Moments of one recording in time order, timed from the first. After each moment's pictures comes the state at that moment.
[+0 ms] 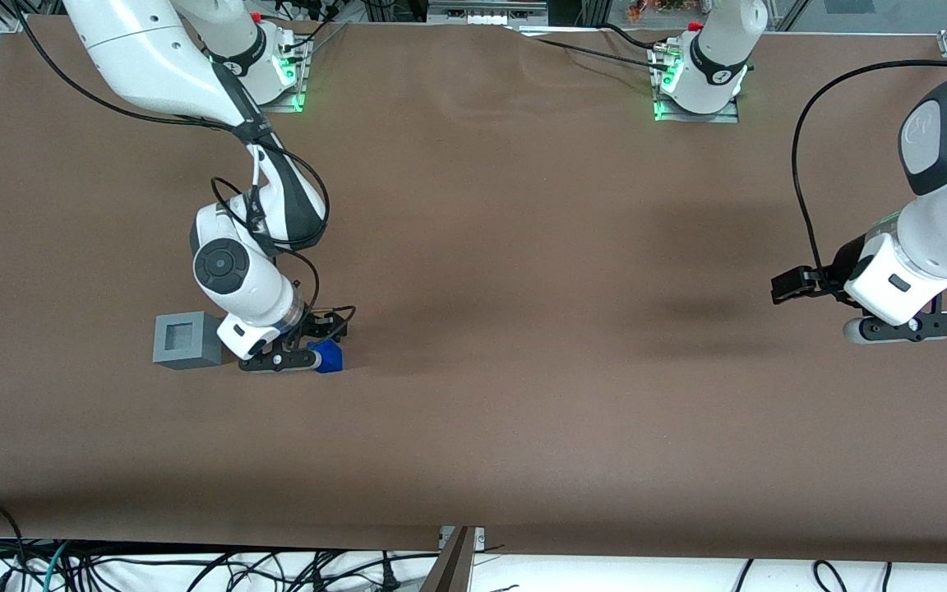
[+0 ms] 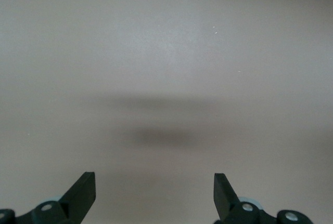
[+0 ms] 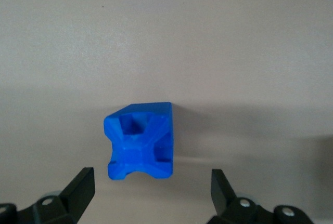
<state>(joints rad) 0.27 0.61 0.08 -1.71 -0.06 2.38 0.31</state>
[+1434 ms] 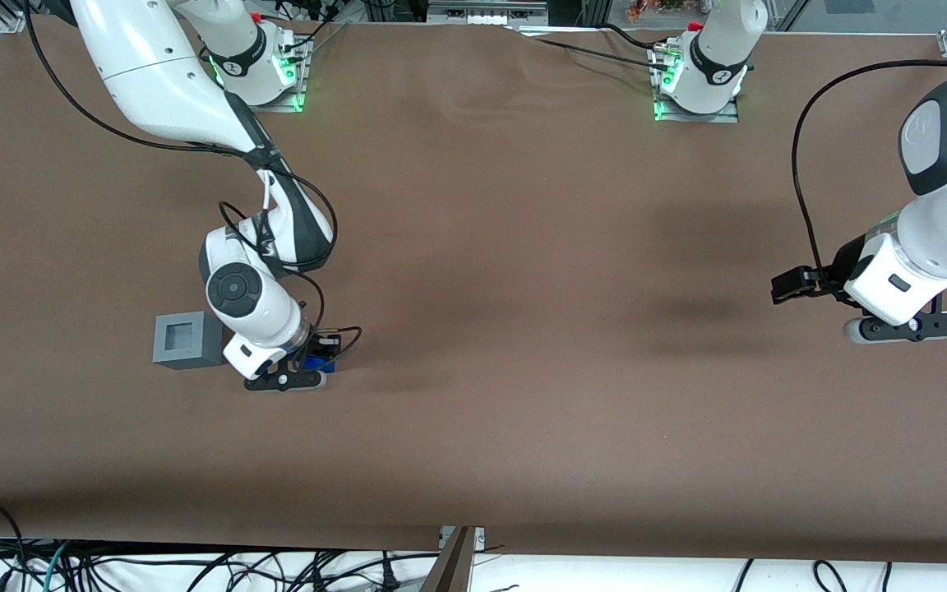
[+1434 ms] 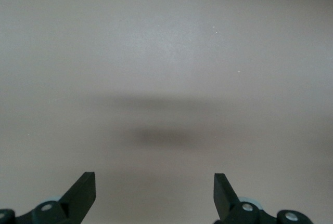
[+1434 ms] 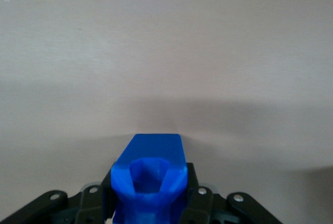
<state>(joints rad) 0.27 0.71 0.05 -1.57 -0.10 2.32 0.28</state>
